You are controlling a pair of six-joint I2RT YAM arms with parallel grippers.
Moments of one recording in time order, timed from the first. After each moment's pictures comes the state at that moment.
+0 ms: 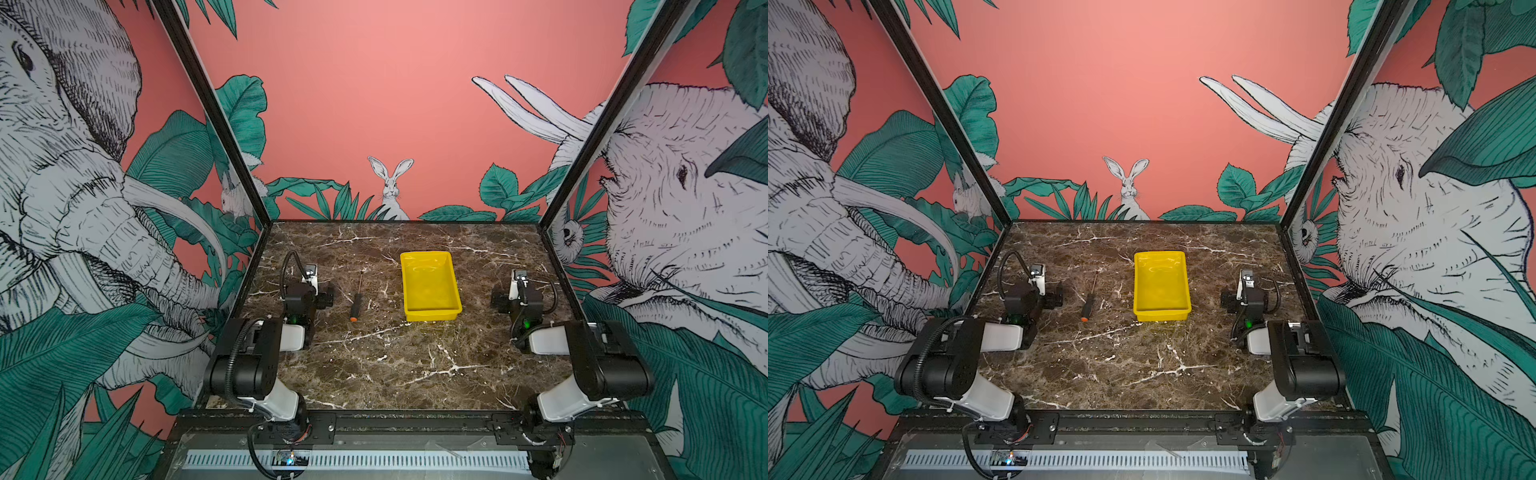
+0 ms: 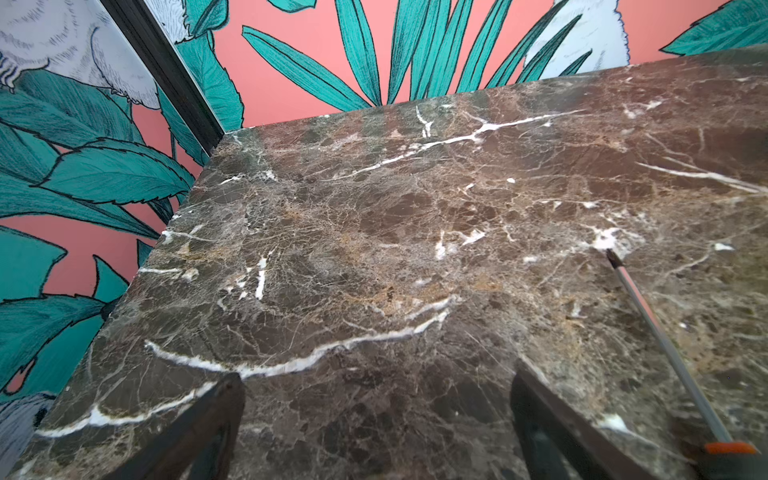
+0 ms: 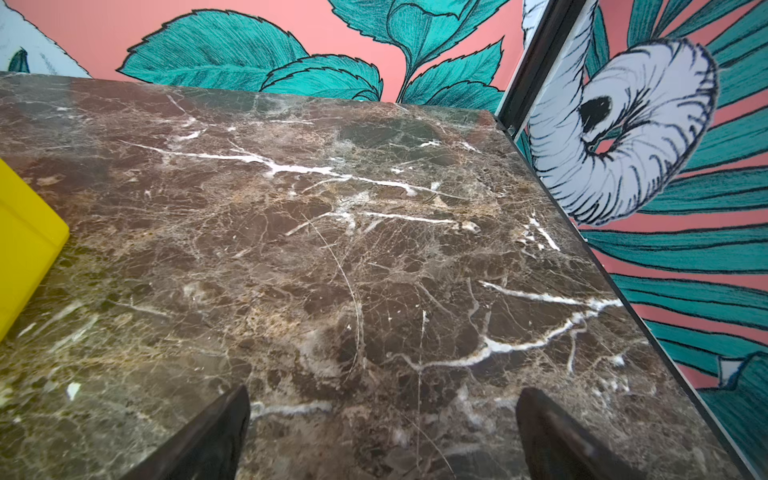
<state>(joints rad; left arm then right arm) -0.06 1.56 0.41 0.79 -0.08 0.14 0.03 1.56 0.37 0.80 0.16 -0.07</state>
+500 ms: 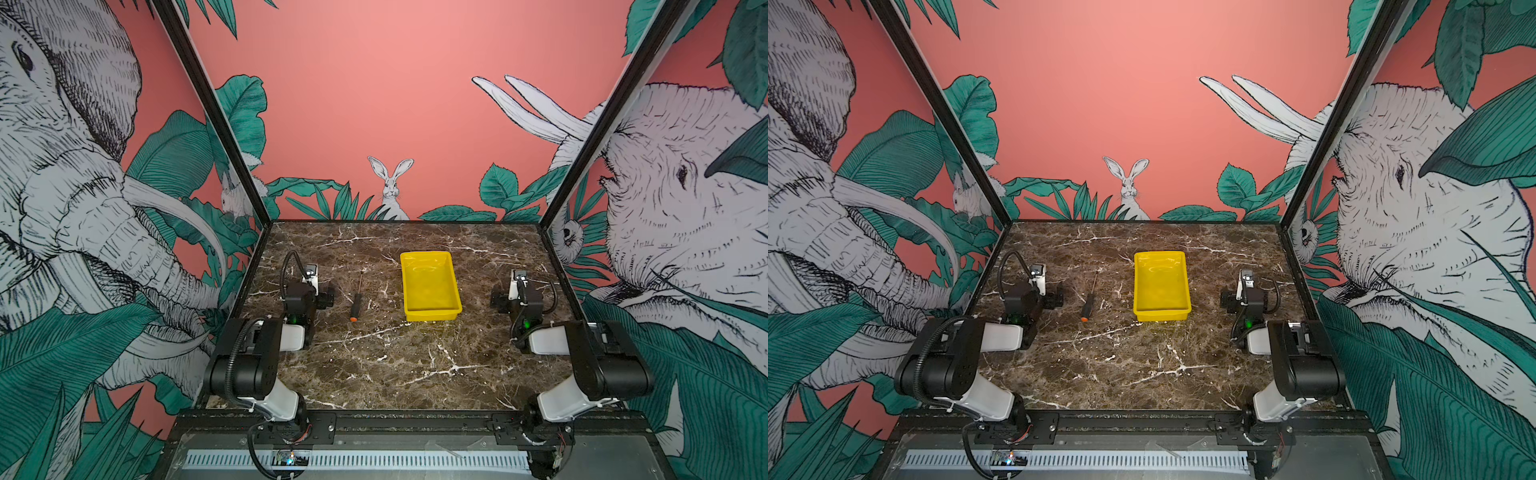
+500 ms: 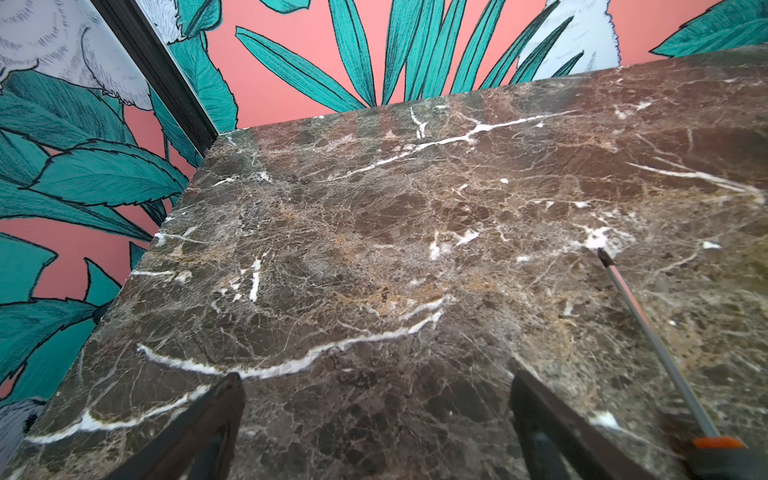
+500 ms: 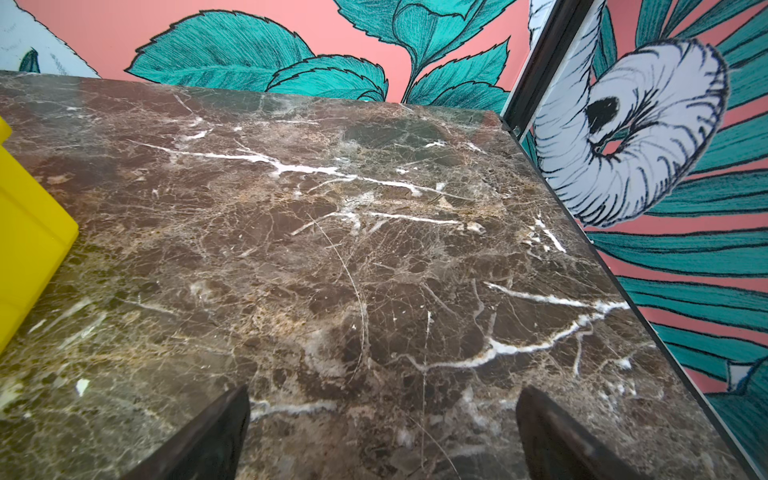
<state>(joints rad) -0.06 1.56 0.41 0.79 -0.07 0.14 0.03 1.56 0.37 0.80 0.15 -0.07</state>
